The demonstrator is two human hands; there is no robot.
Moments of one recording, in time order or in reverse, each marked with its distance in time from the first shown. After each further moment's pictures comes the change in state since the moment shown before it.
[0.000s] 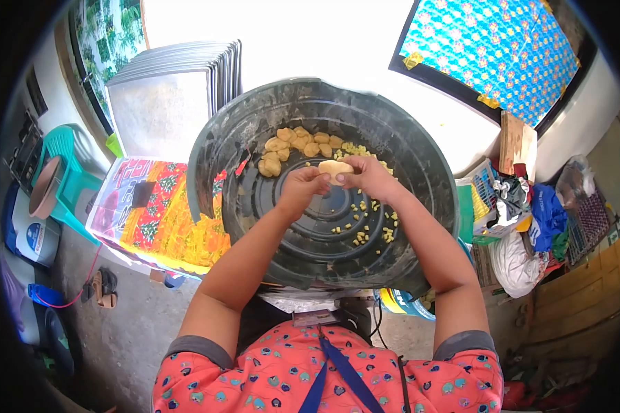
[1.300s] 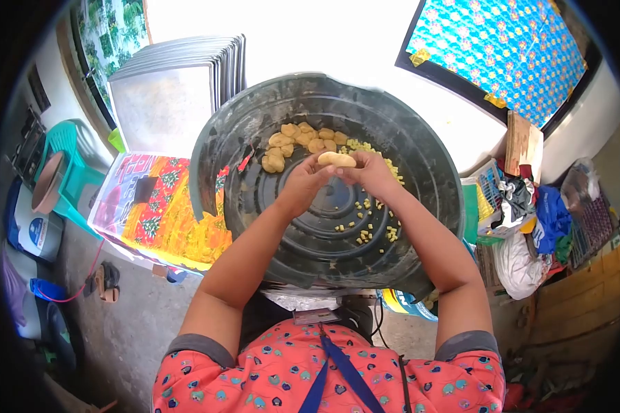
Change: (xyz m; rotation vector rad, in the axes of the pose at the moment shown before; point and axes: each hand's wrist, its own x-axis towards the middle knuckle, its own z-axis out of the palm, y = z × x) left_hand 0.000 0.010 0.004 -0.334 -0.038 -0.015; right_hand 0.013 0.014 0.006 0.041 0.045 0.052
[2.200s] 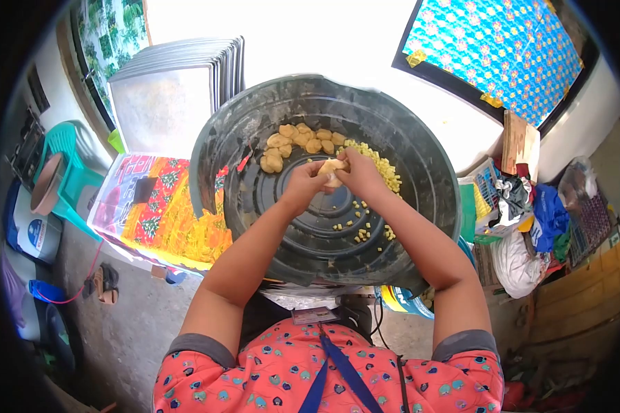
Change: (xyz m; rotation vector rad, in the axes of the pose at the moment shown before) left_hand 0.004 -0.010 -0.001 0.271 0.065 -0.037; right_hand -0.001 0.002 0.018 -0.538 0.290 -0.259
